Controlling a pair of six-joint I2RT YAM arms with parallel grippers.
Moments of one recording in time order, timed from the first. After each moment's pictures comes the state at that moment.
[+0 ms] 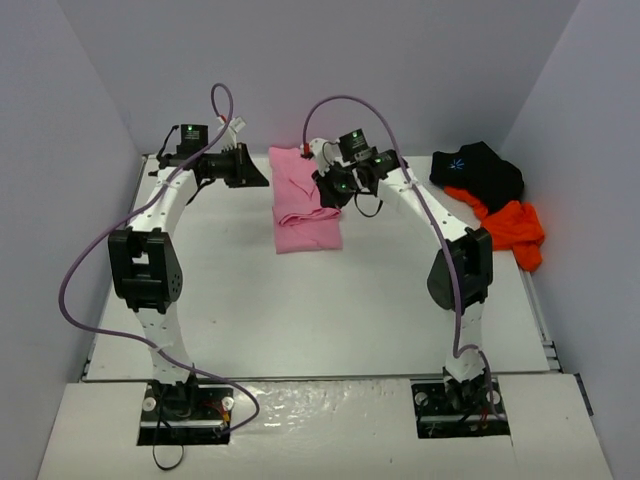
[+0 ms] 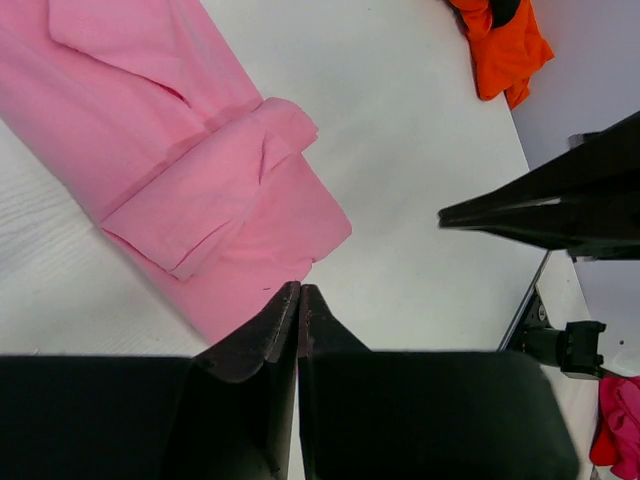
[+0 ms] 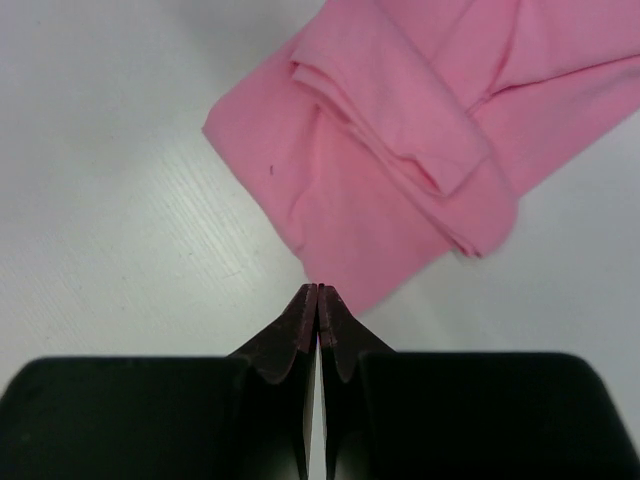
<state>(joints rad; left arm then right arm) -0.06 1.99 1.81 -0.55 0.89 -0.19 0.50 2.05 1.97 -0.77 -0.37 -0.34</state>
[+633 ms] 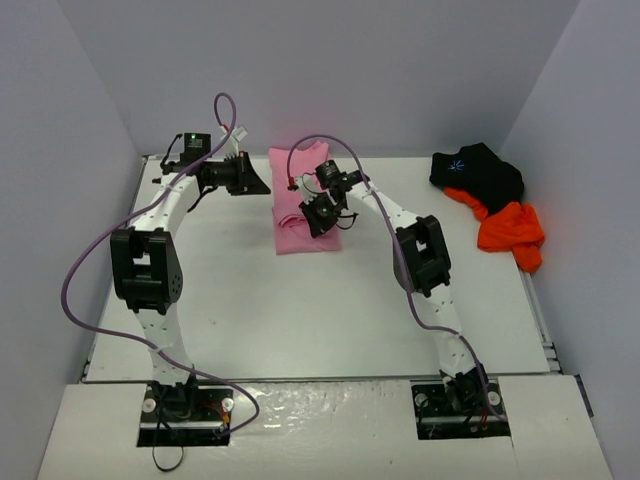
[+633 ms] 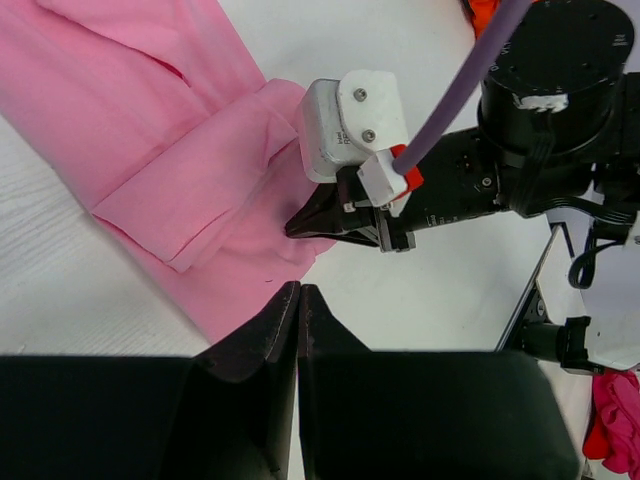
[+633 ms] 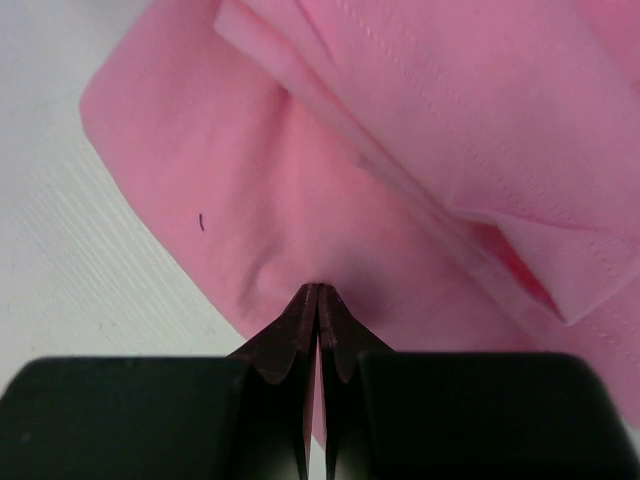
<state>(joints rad) -0.06 1.99 1.74 -0.50 0.90 -0.20 0.54 2.42 2.09 -0.78 -0.40 -0.31</state>
